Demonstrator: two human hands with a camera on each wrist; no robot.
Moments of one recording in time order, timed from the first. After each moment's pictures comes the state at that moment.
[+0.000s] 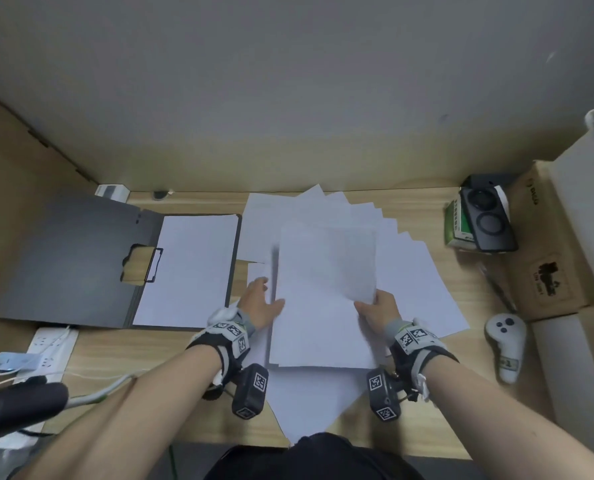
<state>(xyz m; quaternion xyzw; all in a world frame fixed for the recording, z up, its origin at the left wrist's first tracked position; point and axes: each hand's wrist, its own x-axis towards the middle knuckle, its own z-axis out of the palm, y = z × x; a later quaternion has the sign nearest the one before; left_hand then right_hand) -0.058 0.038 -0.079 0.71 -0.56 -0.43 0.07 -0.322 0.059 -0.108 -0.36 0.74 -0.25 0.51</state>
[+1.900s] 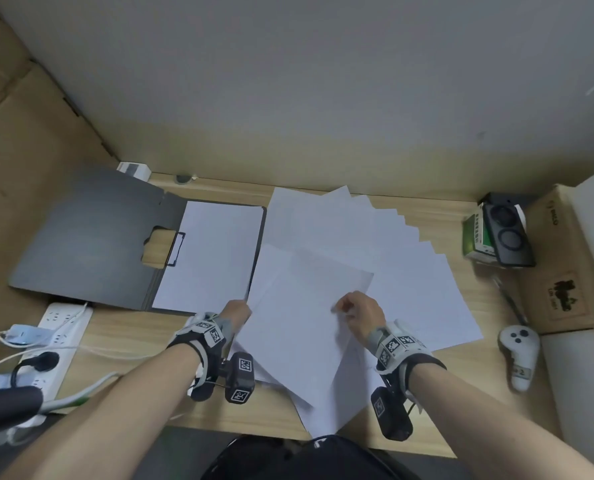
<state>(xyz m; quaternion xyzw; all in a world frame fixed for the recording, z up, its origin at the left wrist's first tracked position) 0.048 0.052 -0.108 0.76 -0.34 -0.55 0.06 -0.236 0.075 -0.098 -0.62 0.68 -0.13 0.37</state>
